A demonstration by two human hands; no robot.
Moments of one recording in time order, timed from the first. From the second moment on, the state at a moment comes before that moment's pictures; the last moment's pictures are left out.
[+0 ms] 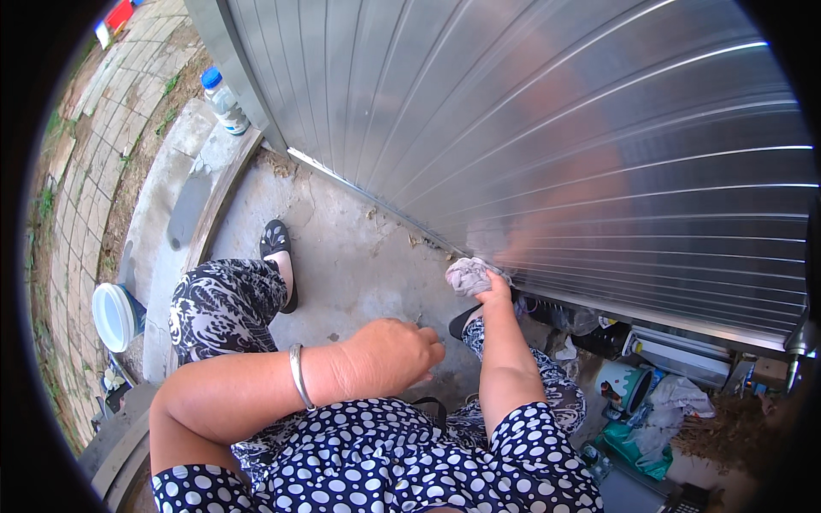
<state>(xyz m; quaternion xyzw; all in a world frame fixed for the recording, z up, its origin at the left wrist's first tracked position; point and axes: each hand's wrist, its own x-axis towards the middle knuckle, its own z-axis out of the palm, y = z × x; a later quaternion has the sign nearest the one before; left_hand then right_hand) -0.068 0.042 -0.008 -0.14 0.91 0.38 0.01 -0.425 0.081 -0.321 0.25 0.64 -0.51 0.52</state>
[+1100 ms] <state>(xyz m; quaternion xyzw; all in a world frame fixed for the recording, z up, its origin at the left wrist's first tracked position) -0.065 0.037 -0.020 -0.17 0.92 0.36 0.01 -0.389 0.084 -0.022 -0.06 0.54 -0.84 0.04</state>
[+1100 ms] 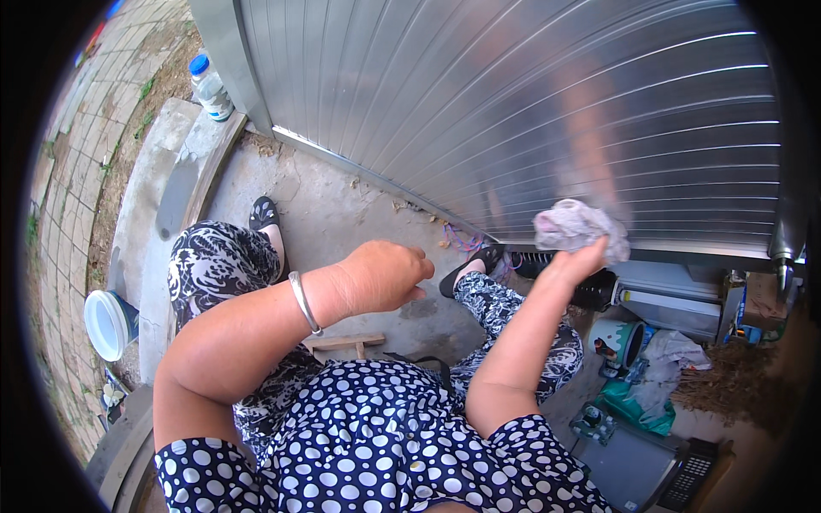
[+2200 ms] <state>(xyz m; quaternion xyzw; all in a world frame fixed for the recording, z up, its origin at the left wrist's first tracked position) -0.069 0.058 -0.029 -0.12 0.91 0.38 0.07 -0.406 0.099 -0.176 0.07 0.54 -0.78 0.32</state>
